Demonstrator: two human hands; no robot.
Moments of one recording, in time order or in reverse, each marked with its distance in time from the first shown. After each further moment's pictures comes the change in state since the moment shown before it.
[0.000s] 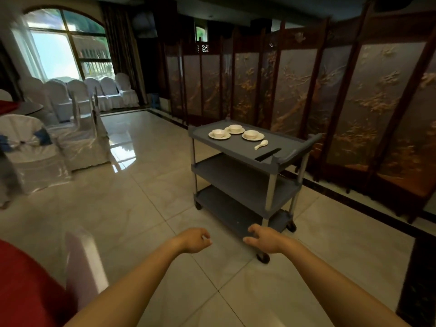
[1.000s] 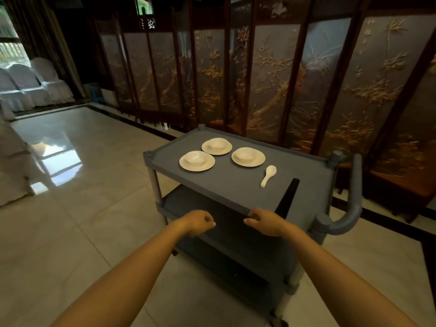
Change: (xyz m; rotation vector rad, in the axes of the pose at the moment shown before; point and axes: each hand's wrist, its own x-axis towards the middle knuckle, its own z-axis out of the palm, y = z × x) left_hand 0.548 -0.056 -0.285 -0.098 -0.104 0.190; right_hand 0.489 0.029 -0.247 0.231 0.159 0.212
